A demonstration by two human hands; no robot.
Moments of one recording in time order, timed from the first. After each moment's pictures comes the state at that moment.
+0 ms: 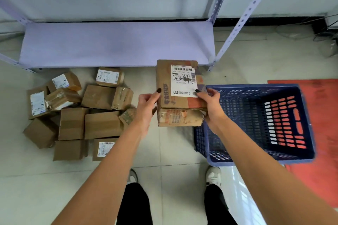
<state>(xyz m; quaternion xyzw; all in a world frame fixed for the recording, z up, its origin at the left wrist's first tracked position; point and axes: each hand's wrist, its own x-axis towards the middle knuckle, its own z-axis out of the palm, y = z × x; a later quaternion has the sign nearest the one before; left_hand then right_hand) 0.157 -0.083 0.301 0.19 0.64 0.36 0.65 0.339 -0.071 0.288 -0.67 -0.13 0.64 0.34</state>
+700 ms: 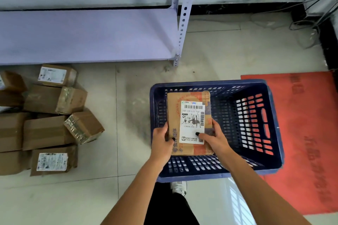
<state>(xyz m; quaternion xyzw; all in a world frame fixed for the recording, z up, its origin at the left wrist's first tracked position) 0.406 -0.136 0.181 0.34 0.70 0.15 0.61 0.575 -0.134 0.175 -0.73 -0.18 0.62 0.21</state>
